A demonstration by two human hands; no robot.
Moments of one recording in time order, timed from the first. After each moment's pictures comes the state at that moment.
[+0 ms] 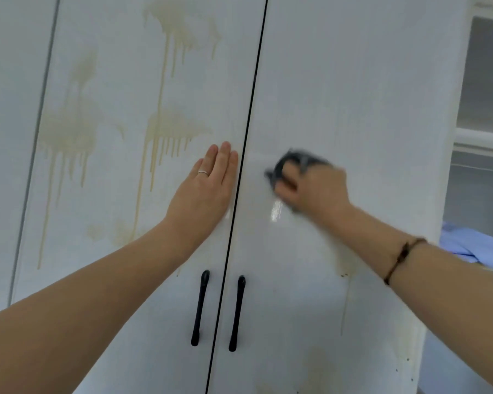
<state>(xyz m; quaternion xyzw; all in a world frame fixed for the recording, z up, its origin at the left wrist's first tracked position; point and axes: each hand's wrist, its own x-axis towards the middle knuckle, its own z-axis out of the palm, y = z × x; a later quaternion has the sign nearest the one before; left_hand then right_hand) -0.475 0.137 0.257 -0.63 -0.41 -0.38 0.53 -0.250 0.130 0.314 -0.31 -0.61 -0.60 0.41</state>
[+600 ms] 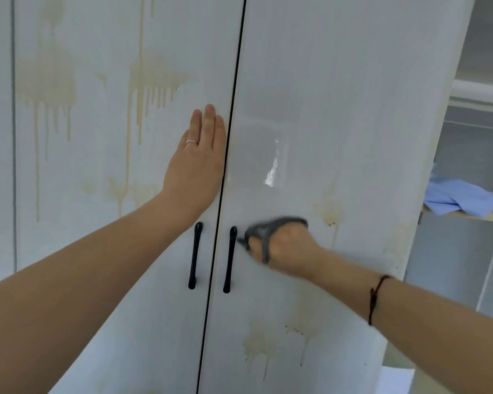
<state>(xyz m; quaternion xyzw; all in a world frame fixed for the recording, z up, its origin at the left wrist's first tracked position) -0.457 0.122 0.229 -0.62 -0.52 -0.34 0.48 -0.238 0.139 0.143 -0.22 -0.72 -0.60 0.27</state>
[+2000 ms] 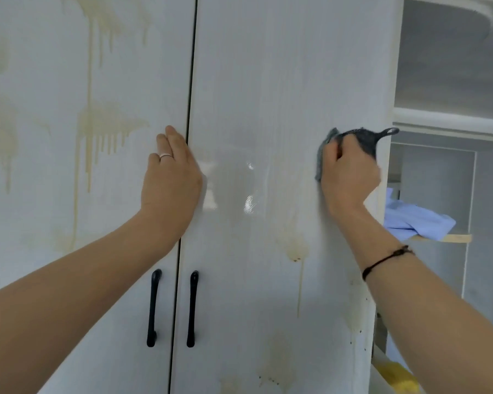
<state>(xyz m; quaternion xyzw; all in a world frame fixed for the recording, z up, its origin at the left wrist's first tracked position) -0.419 0.113 0.279 -0.54 -0.61 -0.24 0.53 -0.141 0.120 0.321 -0.52 -0.39 -0.42 0.64</state>
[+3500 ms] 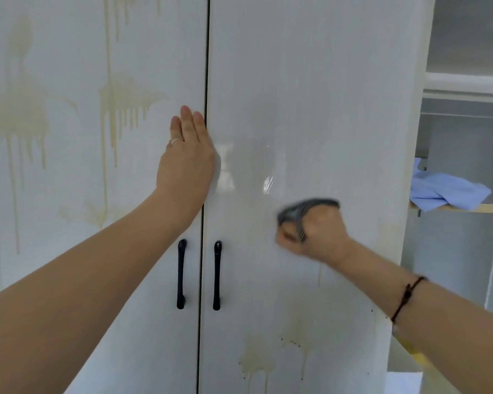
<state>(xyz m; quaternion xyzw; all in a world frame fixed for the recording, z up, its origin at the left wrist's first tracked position) -0.426 0.114 0.260 -0.55 -0.60 -0.31 0.49 -0.170 0.130 0.184 -0.22 -0.68 -0.58 0.40</state>
